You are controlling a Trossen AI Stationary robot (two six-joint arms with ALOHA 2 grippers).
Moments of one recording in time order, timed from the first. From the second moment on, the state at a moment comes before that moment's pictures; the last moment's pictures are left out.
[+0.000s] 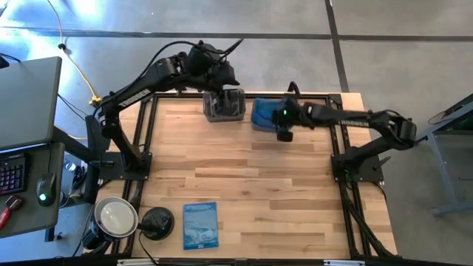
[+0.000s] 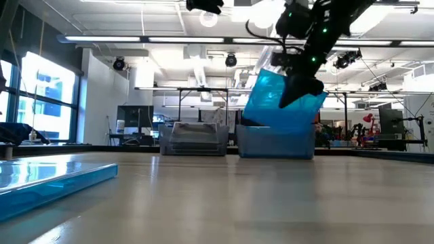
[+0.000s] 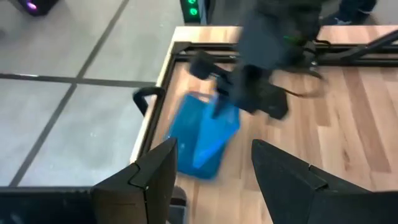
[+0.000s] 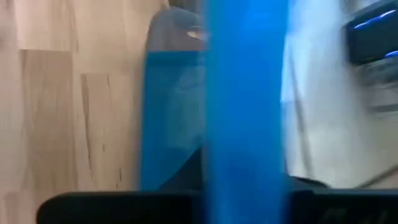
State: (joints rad) left arm 0.38 1.68 2.07 -0.96 0.09 0.24; right arm -0.38 1.39 0.91 -0.42 0.32 -0.45
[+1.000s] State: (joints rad) left arm 0.37 1.74 2.07 -1.03 0.09 0.24; right arm -0.64 1.52 1.12 -0.66 0.05 -0.54
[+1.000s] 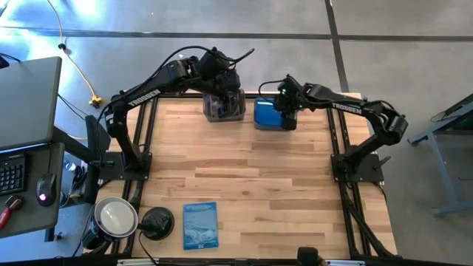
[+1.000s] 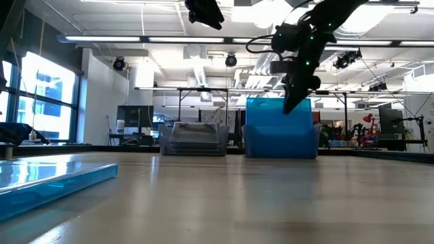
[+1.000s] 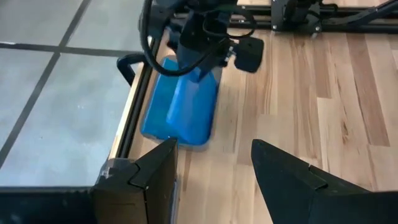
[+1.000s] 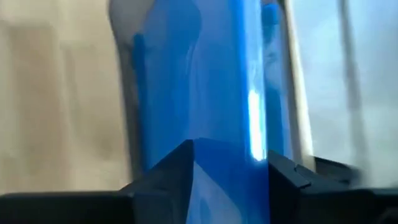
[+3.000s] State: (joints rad) left arm -0.24 1.57 2.07 -1.57 -0.44 -0.53; right arm 0.26 2.41 1.77 -0.30 0.03 -0.26
